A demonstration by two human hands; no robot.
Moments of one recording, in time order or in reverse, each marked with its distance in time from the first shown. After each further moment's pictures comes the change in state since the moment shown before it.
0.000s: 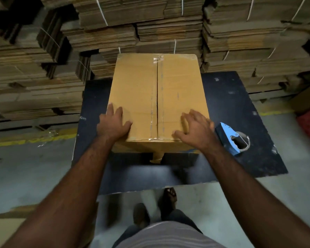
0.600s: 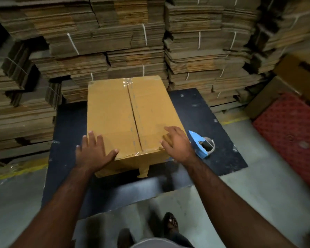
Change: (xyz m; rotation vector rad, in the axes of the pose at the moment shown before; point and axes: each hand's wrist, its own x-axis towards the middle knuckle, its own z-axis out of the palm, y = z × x) left_hand -0.048 -0.018 0.012 0.145 -0.054 0.150; right_hand -0.044 0.005 0.000 0.279 0.203 -0.022
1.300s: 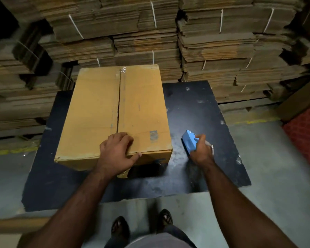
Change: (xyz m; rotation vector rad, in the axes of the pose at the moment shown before) left_hand -0.005 0.179 0.032 -0.116 0.124 0.147; right_hand 0.033 0.210 -0.023 0.042 -0.109 0.473
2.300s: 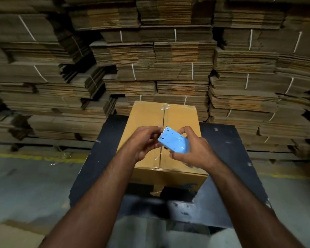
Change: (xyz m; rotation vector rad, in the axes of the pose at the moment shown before) left_hand -0.035 -0.002 -0.159 -1.564 0.029 -0.370; right_hand -0.149 -0.234 -0.073 -0.055 -0.146 -0.678
